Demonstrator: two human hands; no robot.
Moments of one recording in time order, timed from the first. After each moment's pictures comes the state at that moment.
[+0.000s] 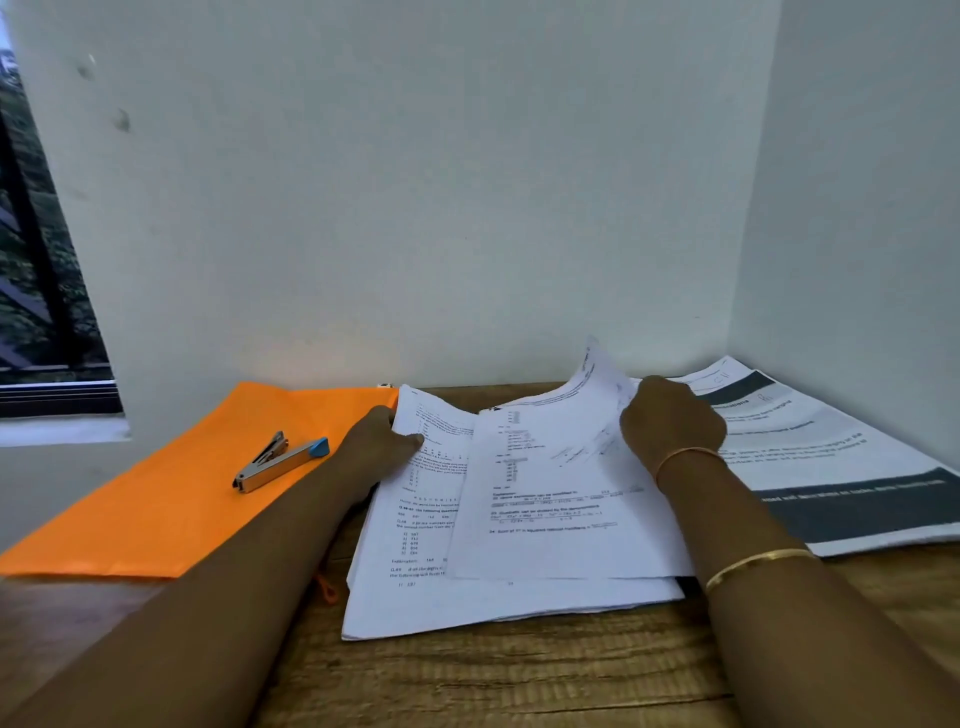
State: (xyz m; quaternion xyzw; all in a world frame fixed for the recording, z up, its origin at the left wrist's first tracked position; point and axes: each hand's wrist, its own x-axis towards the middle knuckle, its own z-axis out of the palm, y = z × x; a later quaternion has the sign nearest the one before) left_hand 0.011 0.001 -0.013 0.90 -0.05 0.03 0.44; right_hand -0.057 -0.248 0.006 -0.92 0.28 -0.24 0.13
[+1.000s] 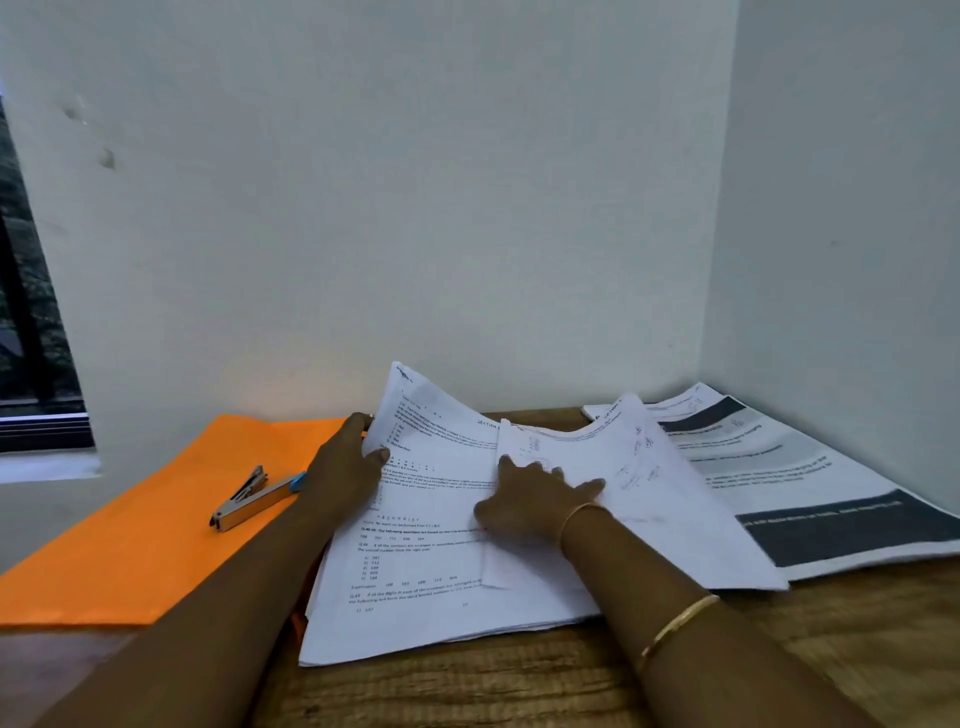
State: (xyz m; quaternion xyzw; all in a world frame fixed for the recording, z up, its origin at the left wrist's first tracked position) left_hand 0.015 0.011 -0.013 0.89 -0.11 0.14 0.42; right_hand -0.051 -0.166 -0.011 -0.98 0.13 0.05 0.15
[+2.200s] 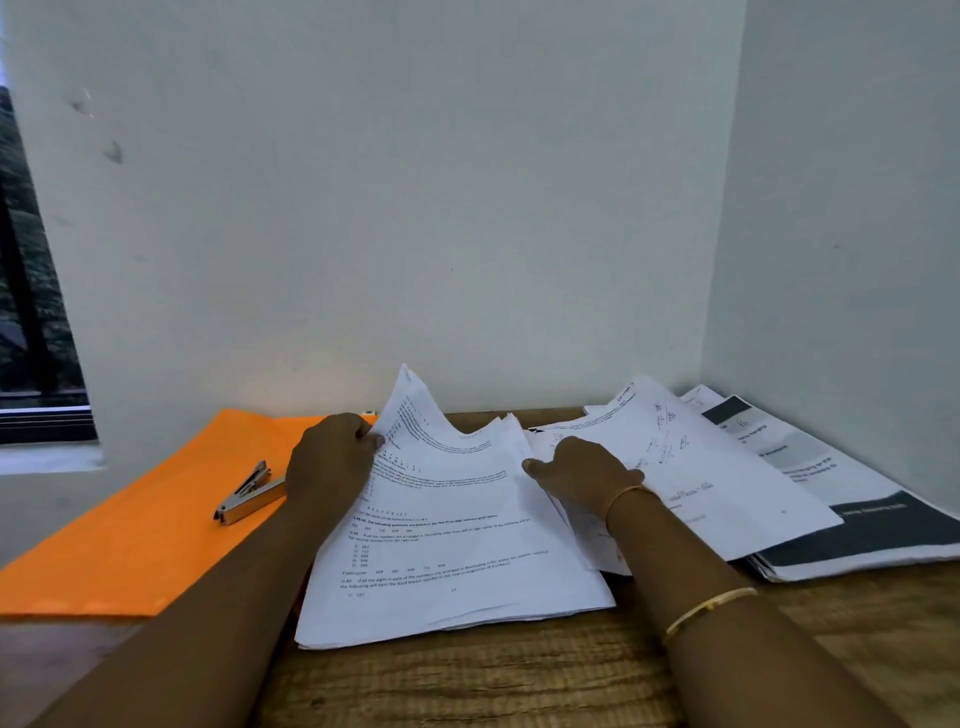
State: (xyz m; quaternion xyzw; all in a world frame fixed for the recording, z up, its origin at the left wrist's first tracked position) left_hand 0.023 0.021 -0.012 0.91 -0.07 0.26 0.31; right_hand -0.040 -0.215 -0.008 -0.96 0.18 -0.04 0.22
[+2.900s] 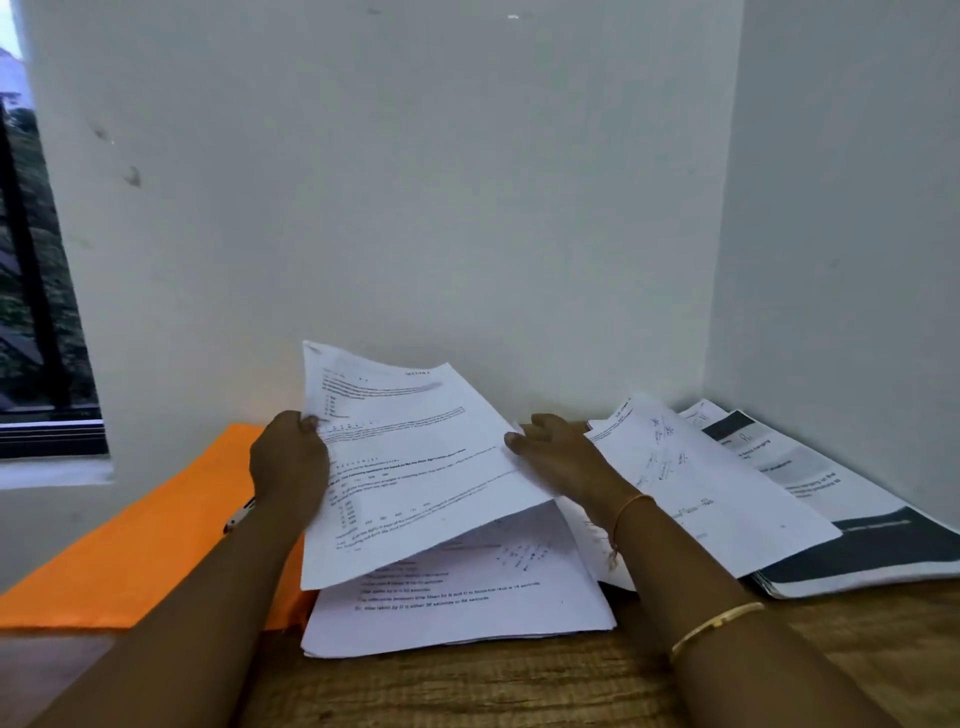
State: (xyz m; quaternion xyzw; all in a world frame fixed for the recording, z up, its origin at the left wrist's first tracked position) left_hand 0.034 0.053 -0.006 0.83 0.01 0.34 0.43; right_hand -0.036 -0.201 0.004 -0.86 0.04 -0.13 0.50
